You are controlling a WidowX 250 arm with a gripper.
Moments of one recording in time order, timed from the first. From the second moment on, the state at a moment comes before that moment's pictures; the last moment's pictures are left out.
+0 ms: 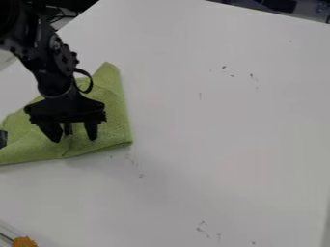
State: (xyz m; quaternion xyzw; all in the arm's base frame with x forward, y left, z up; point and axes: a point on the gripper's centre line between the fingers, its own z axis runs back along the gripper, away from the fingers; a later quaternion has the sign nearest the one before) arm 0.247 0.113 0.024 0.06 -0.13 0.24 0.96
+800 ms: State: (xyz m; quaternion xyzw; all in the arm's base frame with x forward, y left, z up) arm 0.325 0.098 0.082 0.12 -0.07 0.06 0.99
